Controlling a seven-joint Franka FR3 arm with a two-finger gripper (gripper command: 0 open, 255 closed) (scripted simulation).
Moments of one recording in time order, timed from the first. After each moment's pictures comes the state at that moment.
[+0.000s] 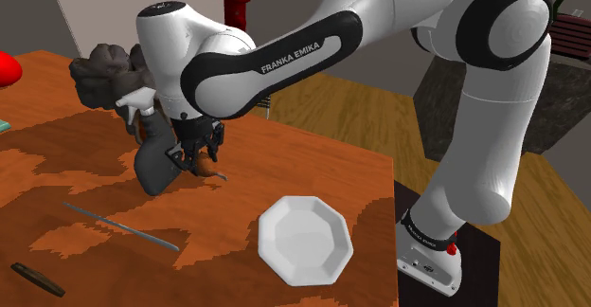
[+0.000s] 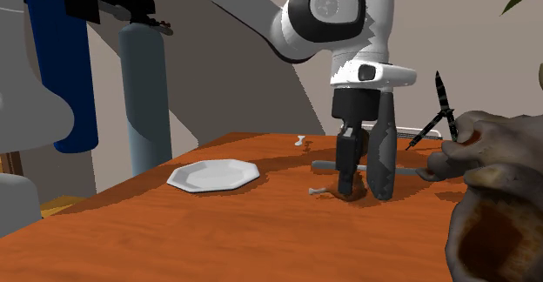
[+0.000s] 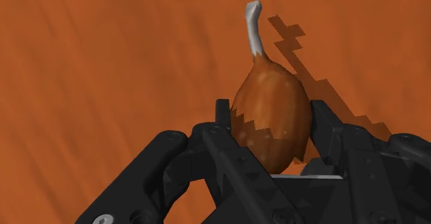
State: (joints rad) arm 0.17 0.33 0.51 -1.78 -0.24 1.99 0.66
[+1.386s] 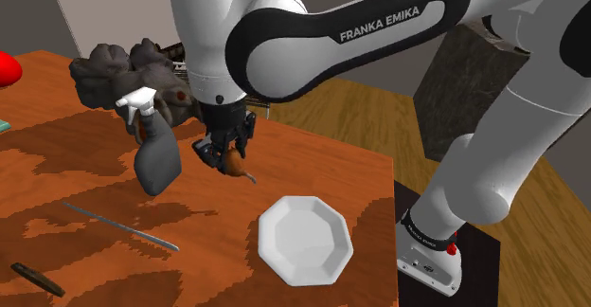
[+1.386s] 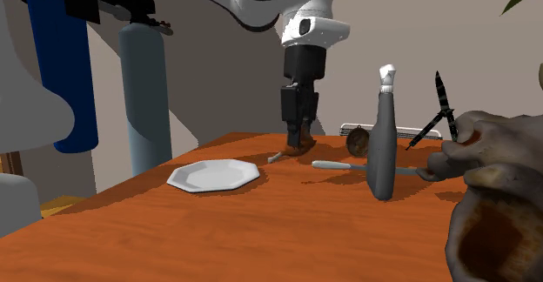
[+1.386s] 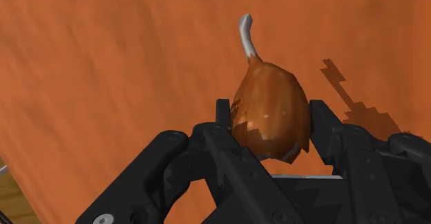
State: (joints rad) arm 0.14 0.00 0.56 -1.98 -0.06 1.91 0.62
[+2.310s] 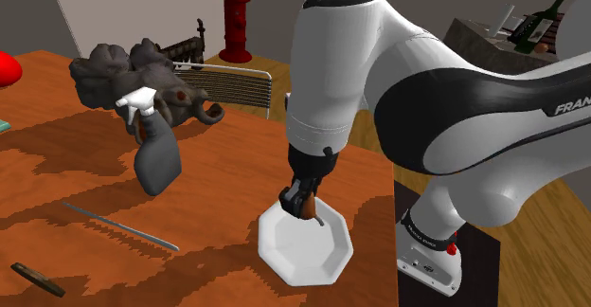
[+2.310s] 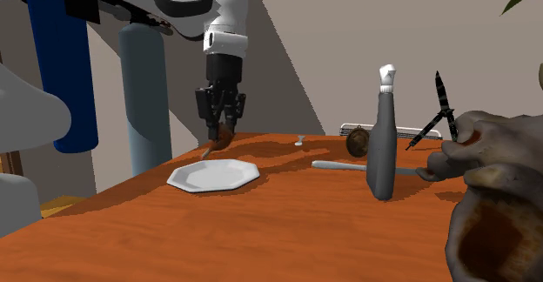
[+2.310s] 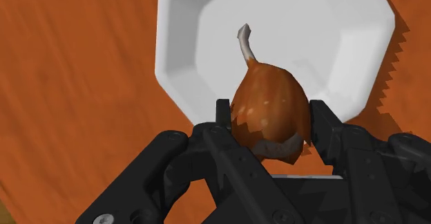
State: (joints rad) arm 0.29 -0.51 0.56 -2.43 0.23 1.90 0.59
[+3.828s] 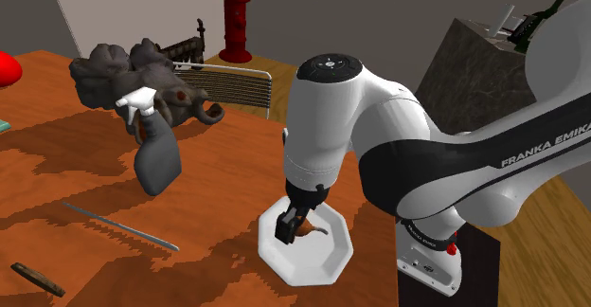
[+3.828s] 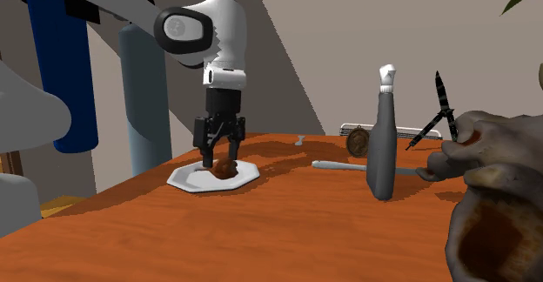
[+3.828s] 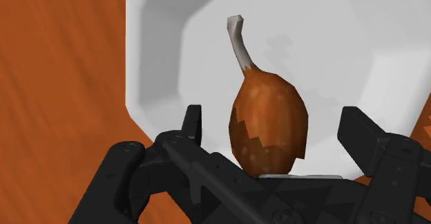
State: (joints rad) arm 0.29 -0.45 0.62 -2.55 0.24 2.09 0.61
